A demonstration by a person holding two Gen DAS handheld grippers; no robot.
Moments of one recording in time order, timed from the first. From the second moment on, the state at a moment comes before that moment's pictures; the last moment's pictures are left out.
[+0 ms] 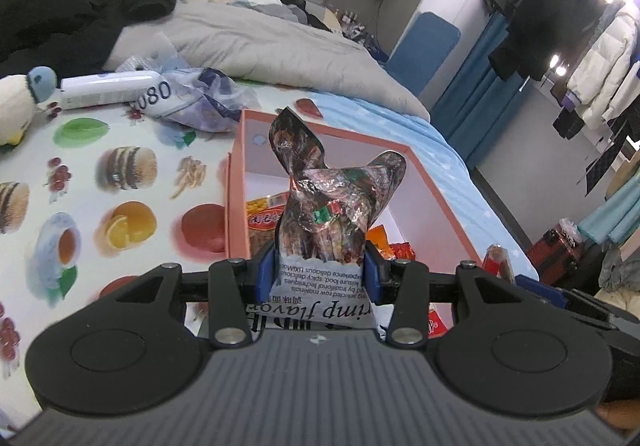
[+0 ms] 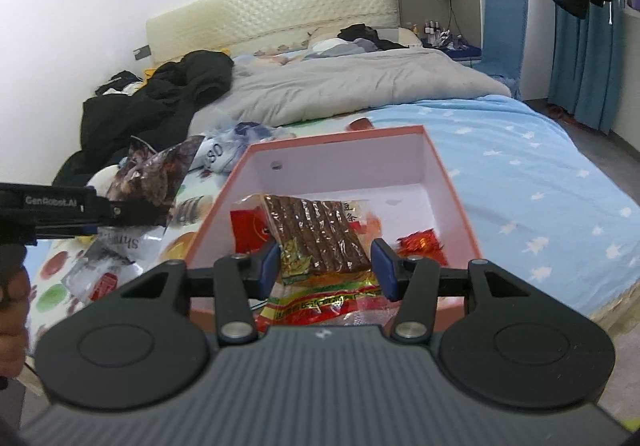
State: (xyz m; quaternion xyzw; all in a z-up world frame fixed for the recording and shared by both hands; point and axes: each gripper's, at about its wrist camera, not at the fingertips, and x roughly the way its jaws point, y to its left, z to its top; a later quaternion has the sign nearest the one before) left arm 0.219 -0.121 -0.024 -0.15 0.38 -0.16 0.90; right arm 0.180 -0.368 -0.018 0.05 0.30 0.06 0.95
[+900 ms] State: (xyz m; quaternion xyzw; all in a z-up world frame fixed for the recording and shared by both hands) left arm 0.318 -0.163 -0.084 -0.11 0.41 -0.19 0.89; right arm 0.293 -0.384 -0.090 0.09 0.40 0.05 0.91
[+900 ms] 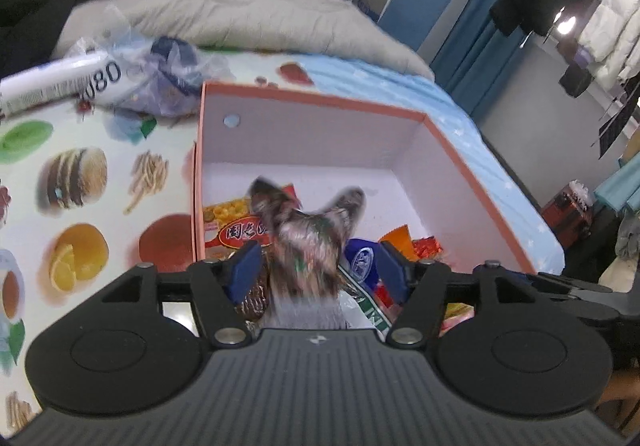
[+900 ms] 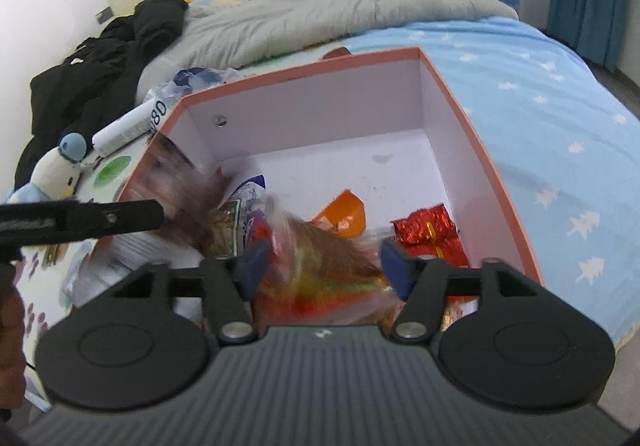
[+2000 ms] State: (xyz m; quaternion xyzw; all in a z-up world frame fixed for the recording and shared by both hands) left arm 0.130 -0.130 0.024 -0.09 0.31 -0.19 0.93; right arm 0.140 -0.361 0.018 0.08 0.26 0.05 0.96
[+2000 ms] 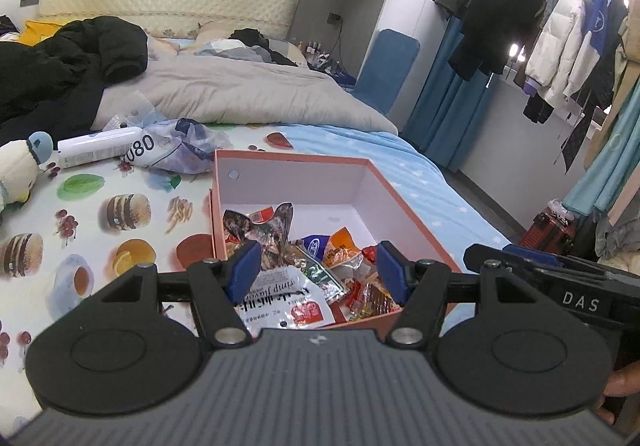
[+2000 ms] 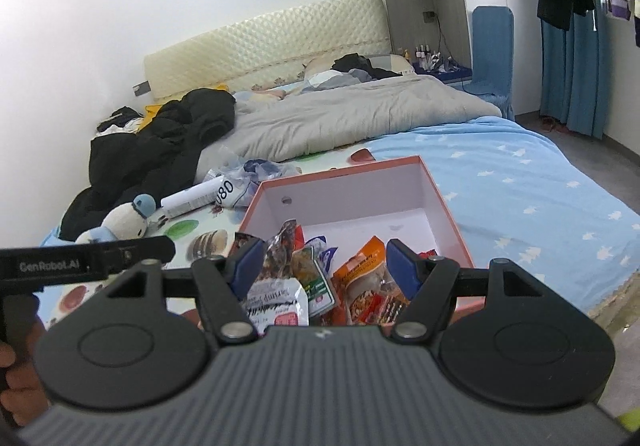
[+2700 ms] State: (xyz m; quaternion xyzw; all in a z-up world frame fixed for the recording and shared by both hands) left arm 0.092 -0.129 0.017 -0.08 0.31 -0.17 0.93; right arm 0.095 -0.353 0.006 0.06 0.26 0.03 0.96
